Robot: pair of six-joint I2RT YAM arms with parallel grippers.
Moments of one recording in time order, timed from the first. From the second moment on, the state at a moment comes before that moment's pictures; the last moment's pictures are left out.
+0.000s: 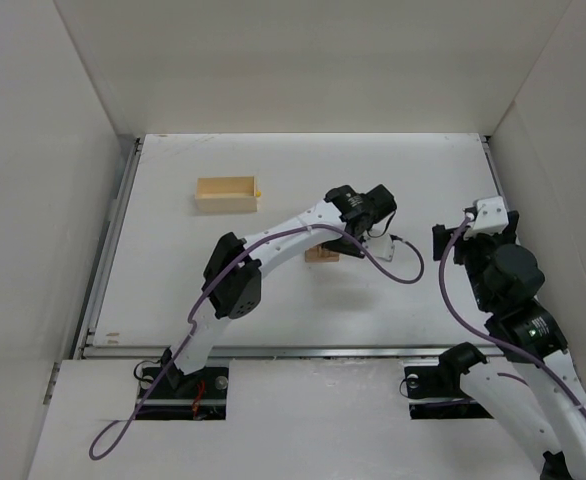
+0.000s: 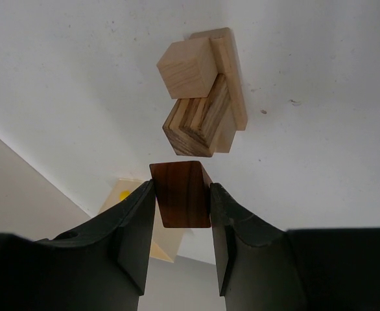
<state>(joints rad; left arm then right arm) -0.99 2.19 2.10 -1.24 -0.24 0.88 0.41 0.51 0.81 -0.39 0.41 -0.24</state>
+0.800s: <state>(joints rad) -1.02 2.22 2.13 -1.23 -0.27 0.90 0.41 0.48 0.78 -0.38 0.41 -0.24</state>
